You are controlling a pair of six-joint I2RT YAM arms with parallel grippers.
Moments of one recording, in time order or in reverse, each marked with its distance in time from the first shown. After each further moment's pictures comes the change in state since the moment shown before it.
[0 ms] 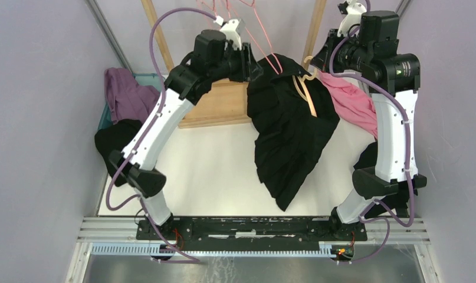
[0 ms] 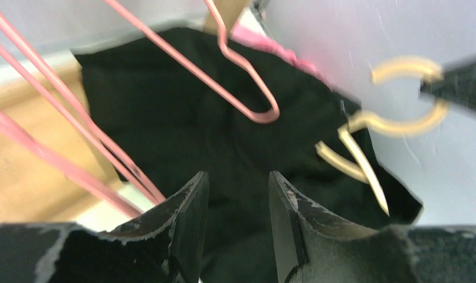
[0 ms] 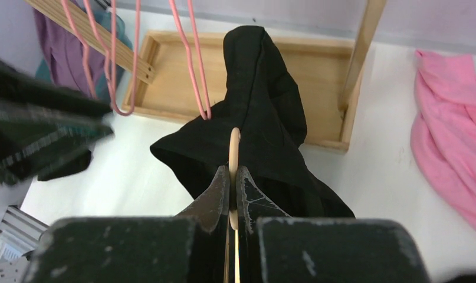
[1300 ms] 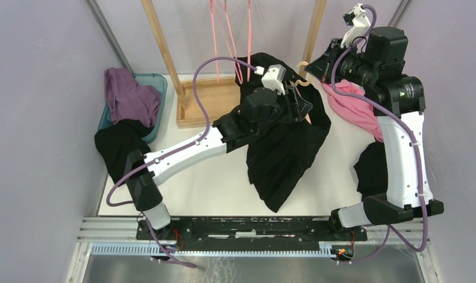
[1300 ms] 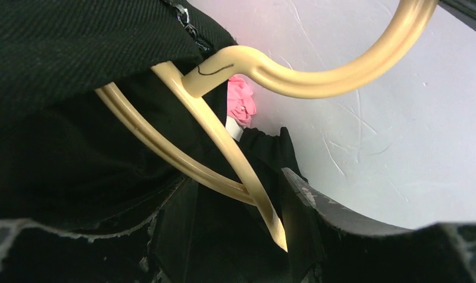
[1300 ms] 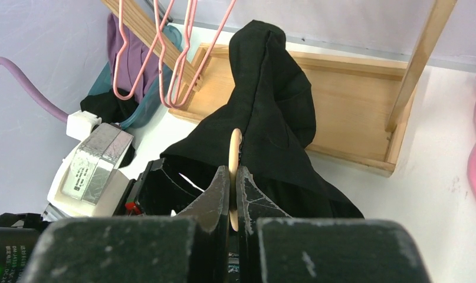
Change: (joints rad) left arm -0.403 -0.124 -0.607 0.659 -0.336 -0.278; right arm 0.000 -0.246 -0.387 0.299 -0.149 0.069
